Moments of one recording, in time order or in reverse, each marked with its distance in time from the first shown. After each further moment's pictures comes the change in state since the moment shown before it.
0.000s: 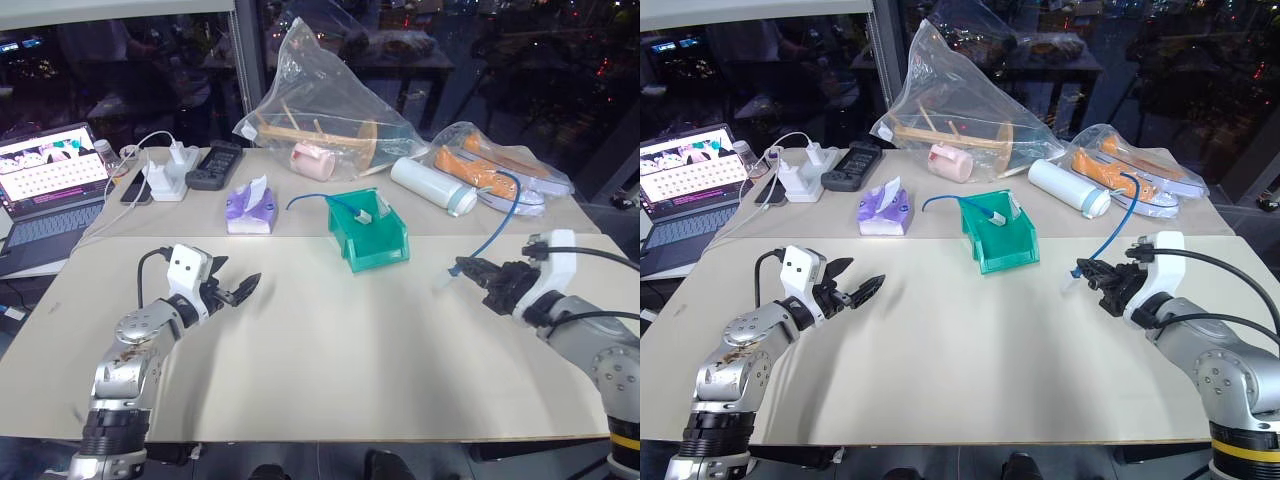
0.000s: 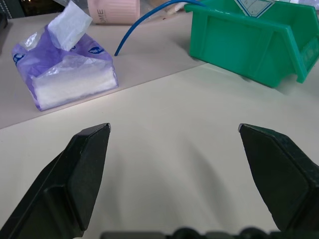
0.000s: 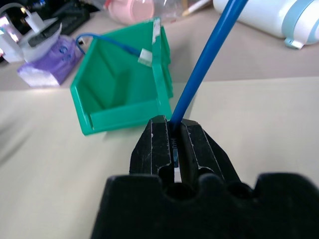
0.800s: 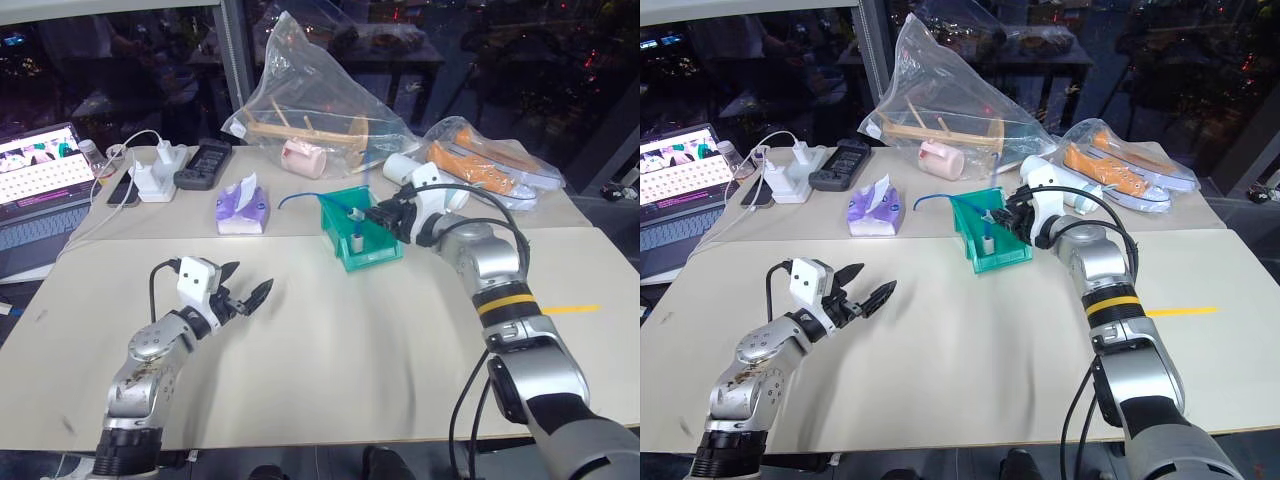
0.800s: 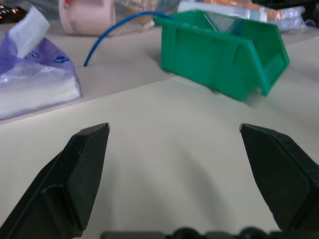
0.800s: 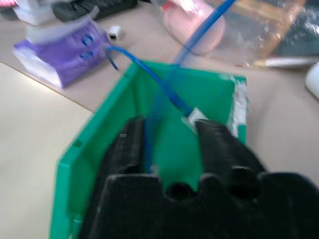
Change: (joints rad) left arm 0.058 -0.087 -0.014 -0.073 -0.024 -0.069 0.035; right arm -0.764 0.297 0.381 0.869 -0.609 -0.409 0.344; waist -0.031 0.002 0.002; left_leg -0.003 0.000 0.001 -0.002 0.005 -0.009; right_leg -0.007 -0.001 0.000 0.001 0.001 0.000
